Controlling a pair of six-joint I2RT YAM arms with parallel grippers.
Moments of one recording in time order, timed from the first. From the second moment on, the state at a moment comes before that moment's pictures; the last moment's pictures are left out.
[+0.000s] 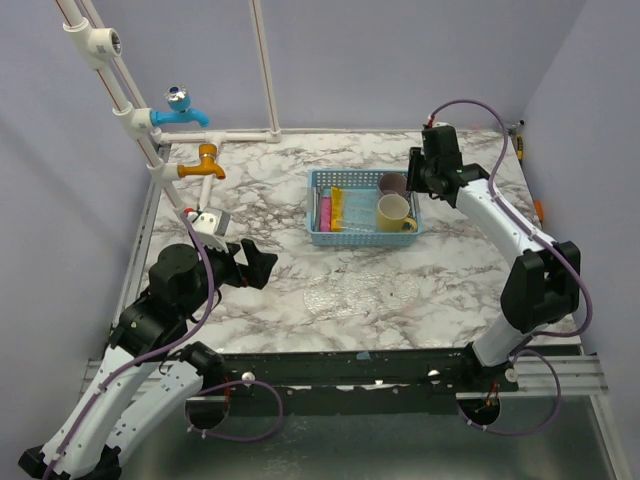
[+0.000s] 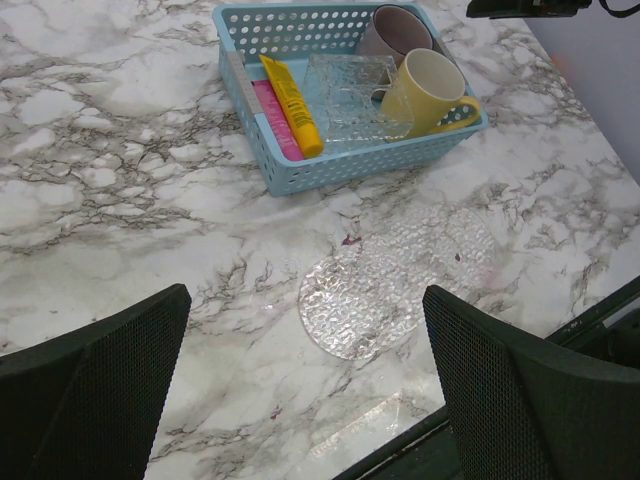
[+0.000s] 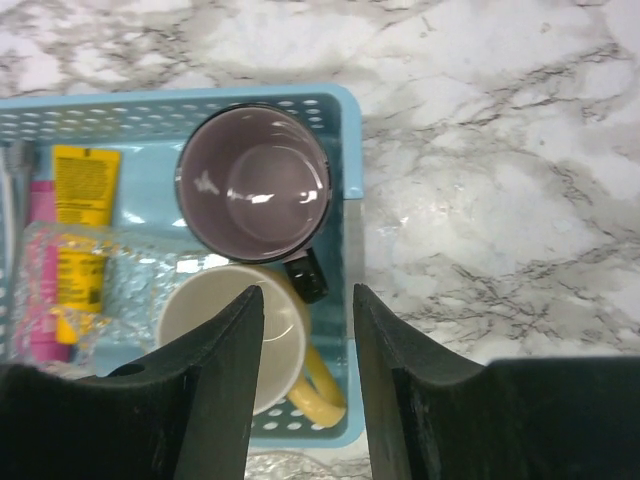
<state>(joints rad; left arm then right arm) -0.57 0.52 0.82 -0.57 -0.02 -0.33 0.29 1.66 1.40 -0.47 0.22 0.25</state>
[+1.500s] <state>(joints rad) -0.57 0.51 0.82 -0.58 0.01 -0.34 0.47 1.75 1.40 -0.60 0.08 0.21</state>
